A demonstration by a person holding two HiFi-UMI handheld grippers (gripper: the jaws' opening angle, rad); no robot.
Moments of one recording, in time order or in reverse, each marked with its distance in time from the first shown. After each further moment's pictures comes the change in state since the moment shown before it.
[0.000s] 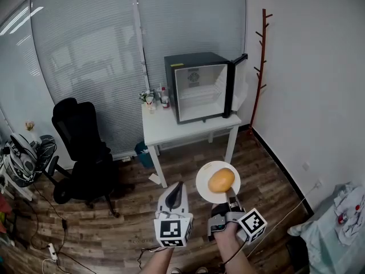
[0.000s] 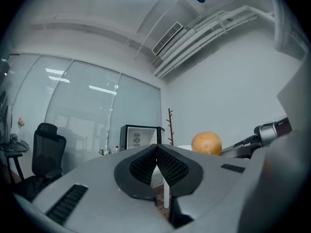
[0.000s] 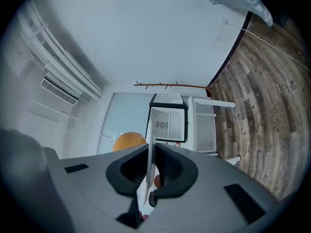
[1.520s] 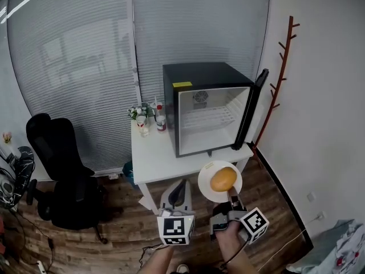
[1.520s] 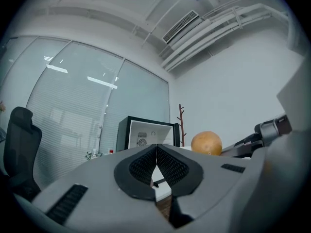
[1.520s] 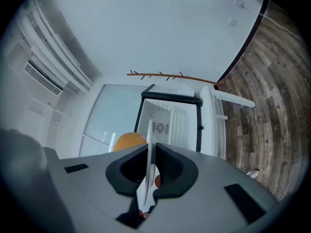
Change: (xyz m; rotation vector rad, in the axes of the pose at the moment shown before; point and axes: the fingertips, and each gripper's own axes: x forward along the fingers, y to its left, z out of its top) left arm 0.328 0.141 -0.042 -0.047 -0.012 -0.020; right arm 0.350 -0.027 0.018 -0.048 -0.015 -0.041
